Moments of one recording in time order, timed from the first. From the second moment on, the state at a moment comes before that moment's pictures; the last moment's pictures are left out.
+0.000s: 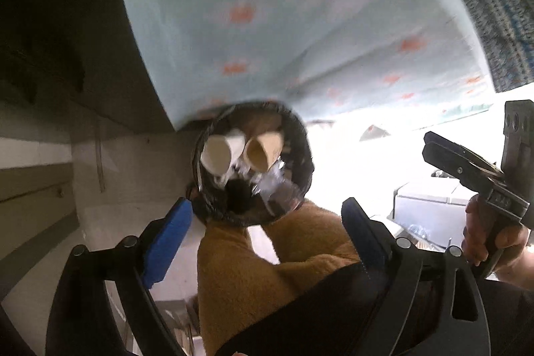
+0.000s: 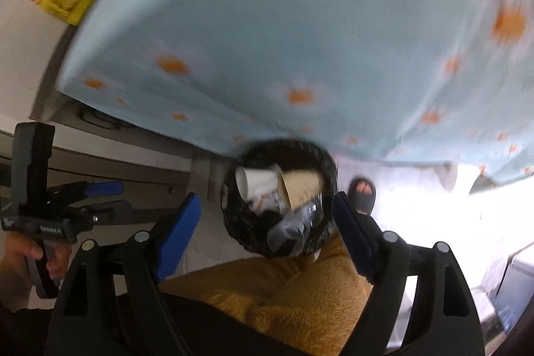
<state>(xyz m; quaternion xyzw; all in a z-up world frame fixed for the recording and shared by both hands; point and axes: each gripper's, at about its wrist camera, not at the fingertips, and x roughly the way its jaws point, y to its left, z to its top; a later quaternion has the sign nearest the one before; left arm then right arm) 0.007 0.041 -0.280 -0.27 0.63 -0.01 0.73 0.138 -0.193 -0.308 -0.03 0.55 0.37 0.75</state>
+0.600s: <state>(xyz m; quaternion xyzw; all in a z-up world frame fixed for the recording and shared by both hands) 0.082 0.035 -0.119 -0.23 0.50 0.03 0.83 0.259 -0.183 -0.125 -0.06 0.37 0.46 0.81</state>
